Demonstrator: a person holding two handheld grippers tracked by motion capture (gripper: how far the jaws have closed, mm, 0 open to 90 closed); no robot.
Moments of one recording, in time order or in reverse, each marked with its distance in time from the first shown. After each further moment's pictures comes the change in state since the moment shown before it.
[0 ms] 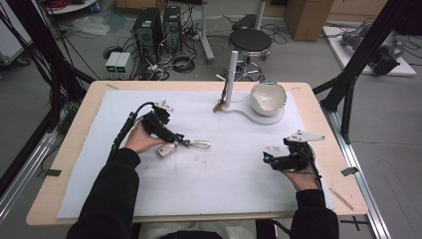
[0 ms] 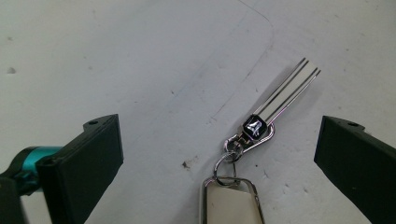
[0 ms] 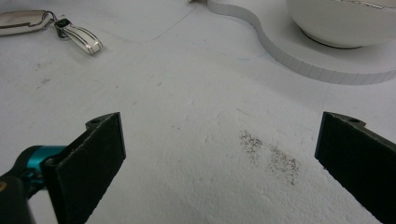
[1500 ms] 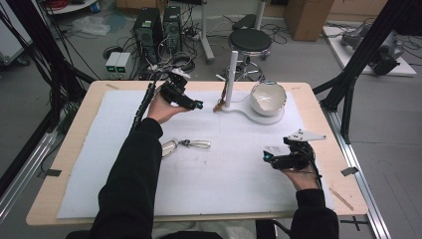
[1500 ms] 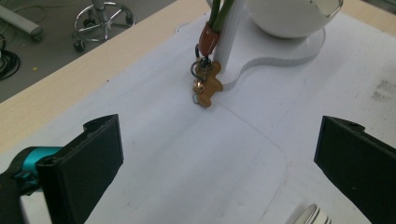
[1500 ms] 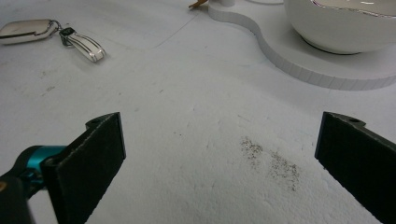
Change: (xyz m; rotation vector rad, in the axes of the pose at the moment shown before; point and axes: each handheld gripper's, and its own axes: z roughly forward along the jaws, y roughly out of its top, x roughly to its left) left arm 0.014 0.096 0.002 -0.141 0.087 -0.044; right arm -0.001 0.002 -0.001 -0.020 0.011 0.009
